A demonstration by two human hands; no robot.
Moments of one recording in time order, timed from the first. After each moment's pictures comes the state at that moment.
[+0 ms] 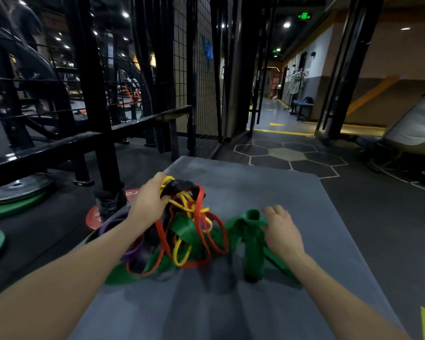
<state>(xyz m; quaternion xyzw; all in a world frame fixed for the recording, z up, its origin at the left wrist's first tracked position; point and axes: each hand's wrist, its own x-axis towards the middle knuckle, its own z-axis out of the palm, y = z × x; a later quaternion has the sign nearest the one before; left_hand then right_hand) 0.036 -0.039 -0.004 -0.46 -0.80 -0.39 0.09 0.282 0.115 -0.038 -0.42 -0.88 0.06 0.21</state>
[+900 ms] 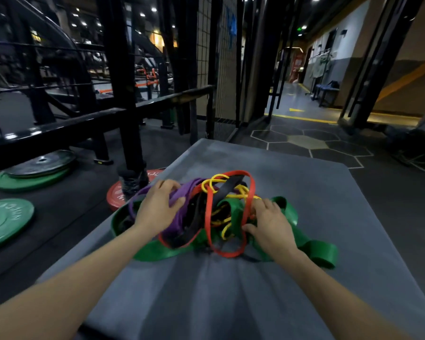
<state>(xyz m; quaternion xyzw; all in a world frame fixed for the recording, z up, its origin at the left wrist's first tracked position) 0.017 -0.082 -0.058 -0.44 -0.81 -0.38 0.09 0.223 0.067 -0.056 -0.32 -0.93 0.06 0.19</state>
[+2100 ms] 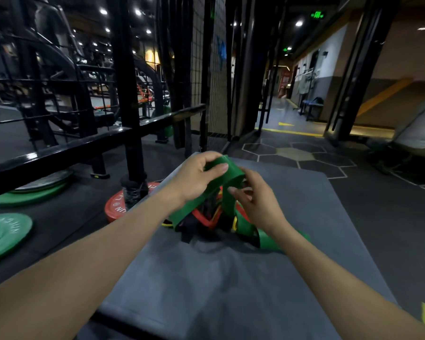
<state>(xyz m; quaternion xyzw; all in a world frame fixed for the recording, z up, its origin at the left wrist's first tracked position) 0.121 -0.083 0.075 -0.55 -0.56 -0.59 -0.18 0.248 0.023 0.029 -0.15 -0.86 0.28 0.39</state>
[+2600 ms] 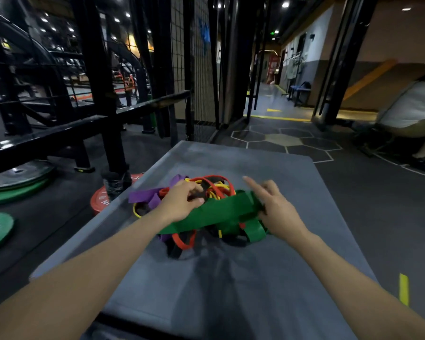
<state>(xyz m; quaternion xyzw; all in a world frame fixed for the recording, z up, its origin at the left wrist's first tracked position) 0.107 -0.058 -0.015 -0.52 -0.79 -0.32 -0.09 0.314 0.065 -0.017 -0.29 -0.93 0.07 0.22</state>
